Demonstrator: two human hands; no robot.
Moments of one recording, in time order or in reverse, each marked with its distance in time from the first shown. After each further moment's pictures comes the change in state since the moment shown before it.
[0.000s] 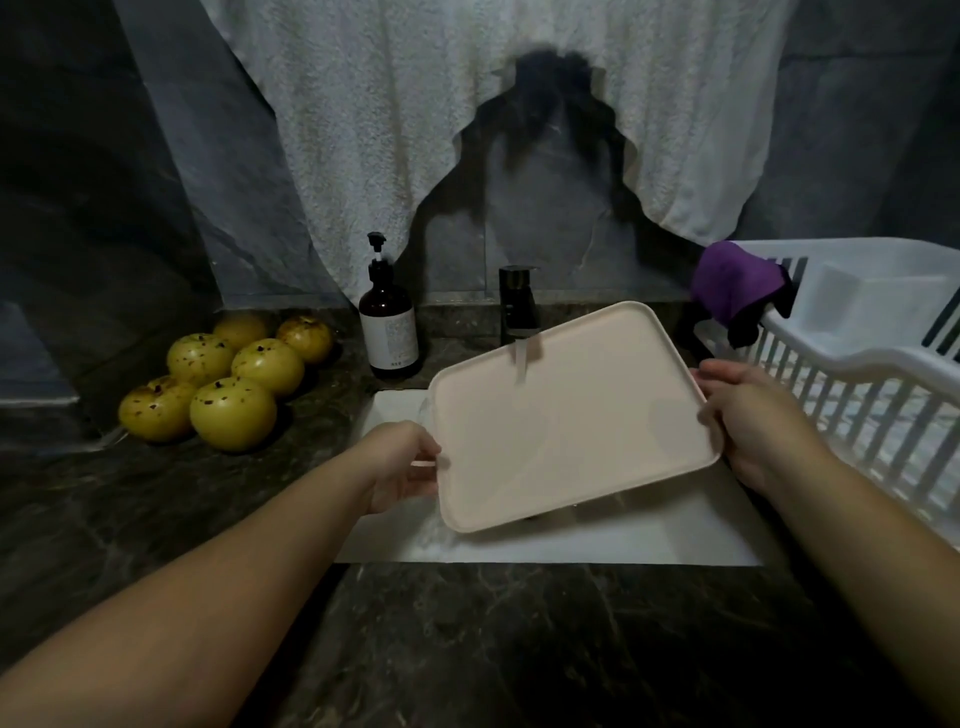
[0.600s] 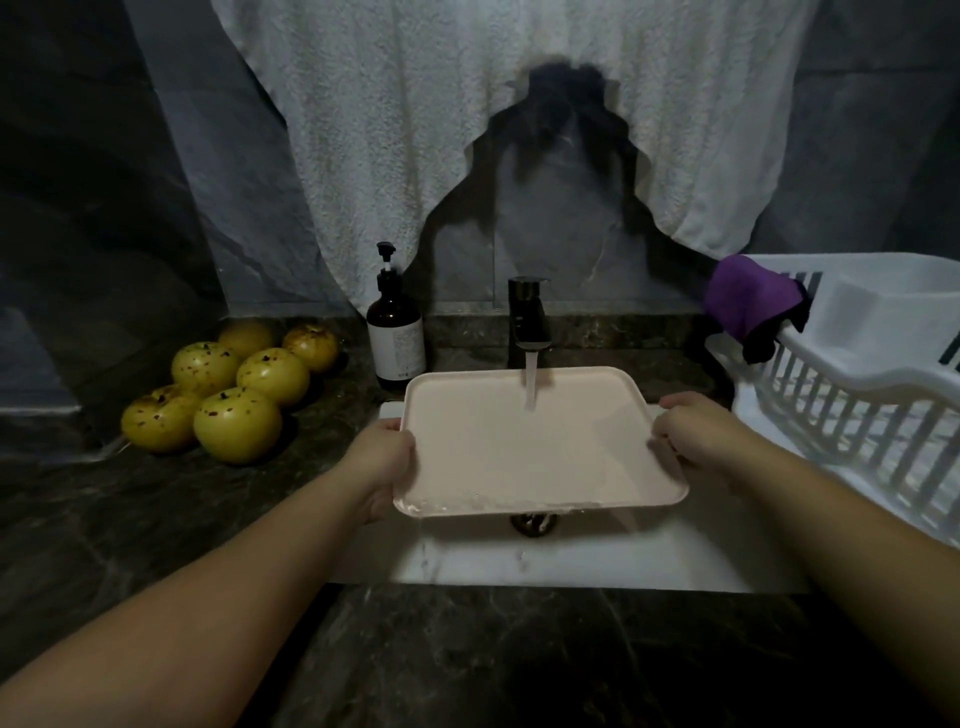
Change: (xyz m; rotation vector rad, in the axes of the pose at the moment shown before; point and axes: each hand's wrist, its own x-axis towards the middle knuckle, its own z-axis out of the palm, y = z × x) left_hand 0.009 0.002 -0.010 -0.014 0.190 0.203; right_hand 0.012 0.000 0.039 -0.808 -0.155 0.080
